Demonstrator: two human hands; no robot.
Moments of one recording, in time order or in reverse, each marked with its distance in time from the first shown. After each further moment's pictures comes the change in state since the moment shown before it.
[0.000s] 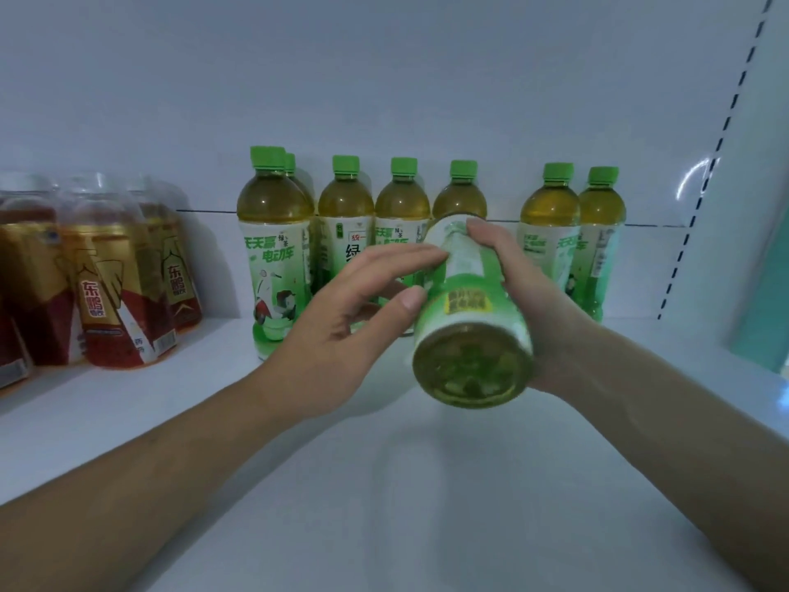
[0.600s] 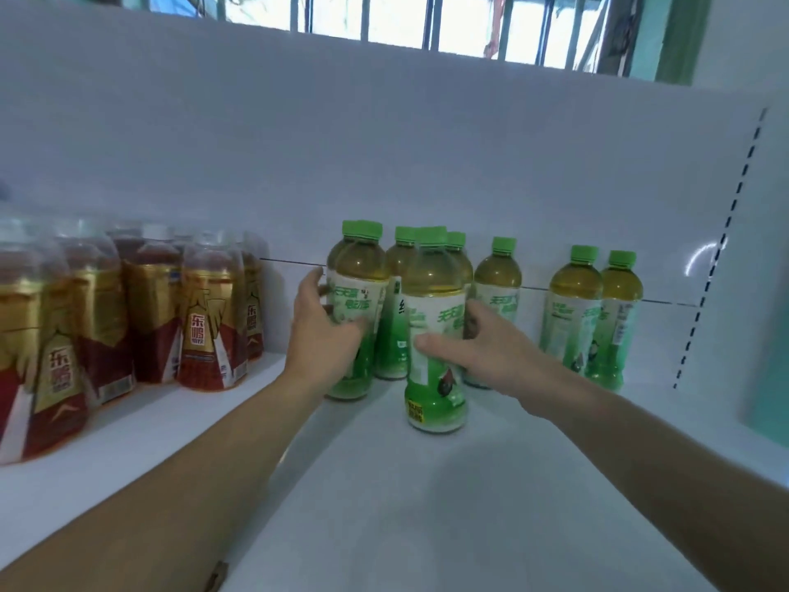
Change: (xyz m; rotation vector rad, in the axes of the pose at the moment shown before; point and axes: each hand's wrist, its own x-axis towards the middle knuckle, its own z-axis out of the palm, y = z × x) left_hand 0.003 -0.023 -0.061 0.151 0.638 -0.528; right_hand 0.012 -0.007 0.050 -0.795 0.082 -0.143
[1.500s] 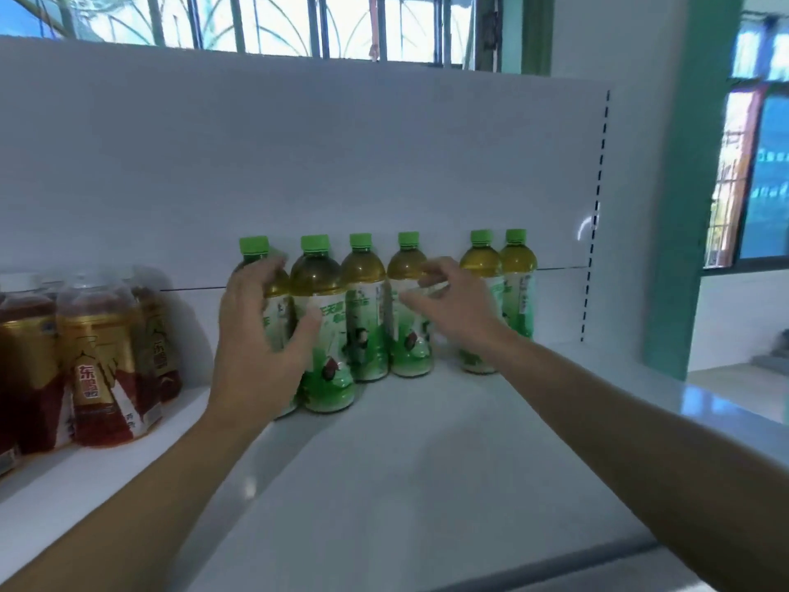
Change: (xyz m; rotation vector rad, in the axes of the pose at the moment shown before) left_hand -0.027 0.027 0.005 0.158 -0.023 0.488; right_hand 0.012 0.020 -0.048 -0.116 0.435 -0.062
